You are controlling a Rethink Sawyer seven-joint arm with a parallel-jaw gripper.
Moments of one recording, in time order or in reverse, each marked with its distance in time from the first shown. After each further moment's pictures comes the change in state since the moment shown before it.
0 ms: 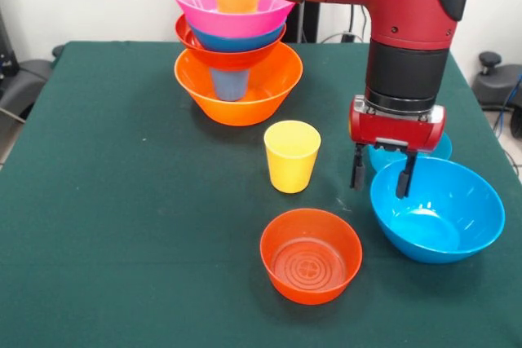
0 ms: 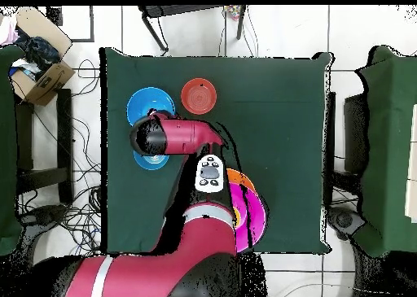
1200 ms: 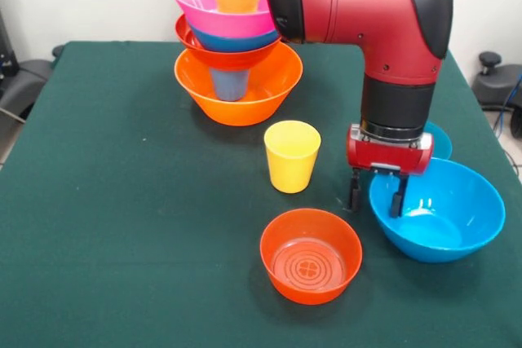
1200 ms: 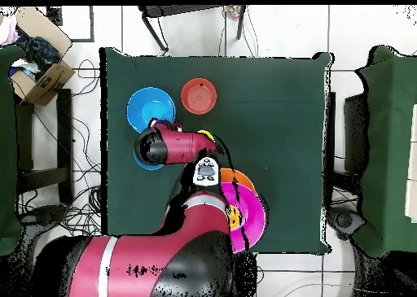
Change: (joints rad) arm 0.010 0.107 0.003 0.008 0.001 -0.157 0.000
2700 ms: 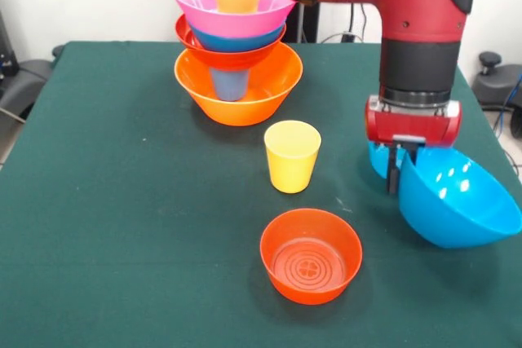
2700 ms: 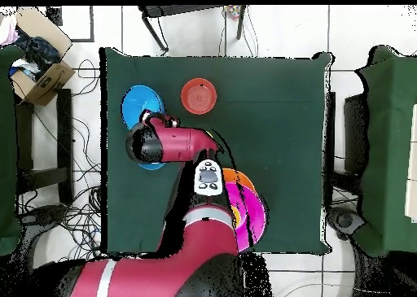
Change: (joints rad) arm -0.028 -0.143 0.052 0.071 -0.001 0.016 0.000
